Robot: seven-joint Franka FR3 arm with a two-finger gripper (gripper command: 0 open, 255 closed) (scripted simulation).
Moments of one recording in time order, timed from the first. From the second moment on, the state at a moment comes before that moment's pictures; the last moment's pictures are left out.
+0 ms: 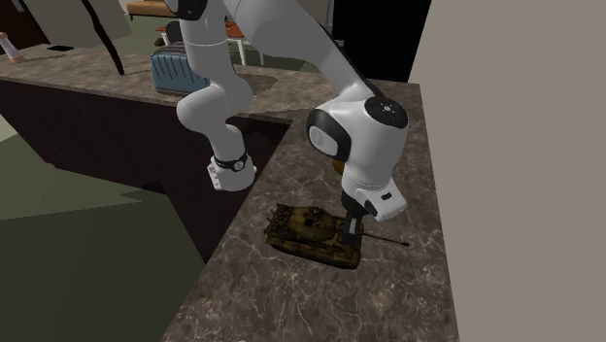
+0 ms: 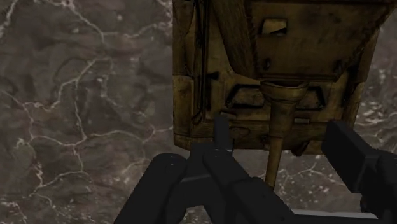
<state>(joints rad) 0.22 0.11 -0.10 -2.18 0.02 2.23 -0.49</state>
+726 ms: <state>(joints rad) 0.22 0.10 -0.10 -2.18 0.02 2.22 -0.49</state>
